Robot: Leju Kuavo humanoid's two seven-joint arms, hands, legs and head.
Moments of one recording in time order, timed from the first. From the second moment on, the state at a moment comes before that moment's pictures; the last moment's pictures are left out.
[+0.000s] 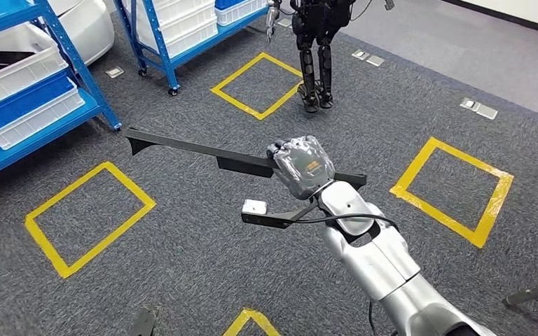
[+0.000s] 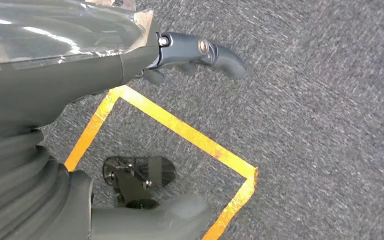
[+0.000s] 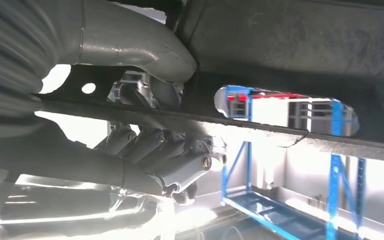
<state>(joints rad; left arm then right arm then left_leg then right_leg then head) -0.09 -0.06 -0.13 -0.18 0.06 0.25 -0.37 -0.66 -0.03 0.69 -1.16 1.29 -0.34 -0.08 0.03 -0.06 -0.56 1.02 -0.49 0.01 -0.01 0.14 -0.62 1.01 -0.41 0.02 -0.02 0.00</state>
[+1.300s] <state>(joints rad) -0.08 -0.05 -0.12 -0.18 0.03 0.24 -0.38 -0.74 -0.21 0.42 -1.07 1.28 -0.38 -0.04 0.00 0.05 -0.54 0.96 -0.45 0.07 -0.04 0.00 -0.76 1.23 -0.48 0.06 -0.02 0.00</state>
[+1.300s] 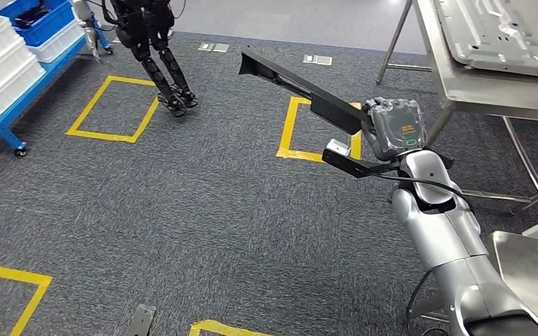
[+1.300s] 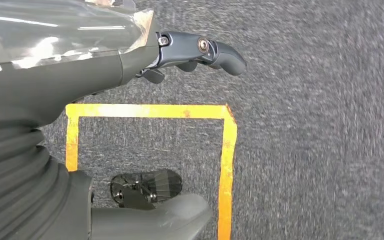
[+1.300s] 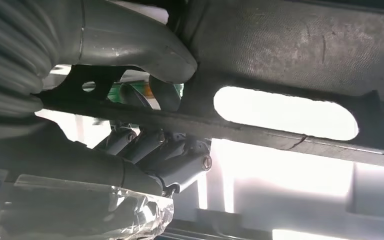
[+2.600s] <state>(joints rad) -0.07 -0.05 -0.10 -0.18 0.04 0.23 -0.41 -0.77 -0.36 0.25 -0.96 1.35 -0.36 0.00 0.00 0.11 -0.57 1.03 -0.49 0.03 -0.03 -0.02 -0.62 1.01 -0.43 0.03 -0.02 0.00</state>
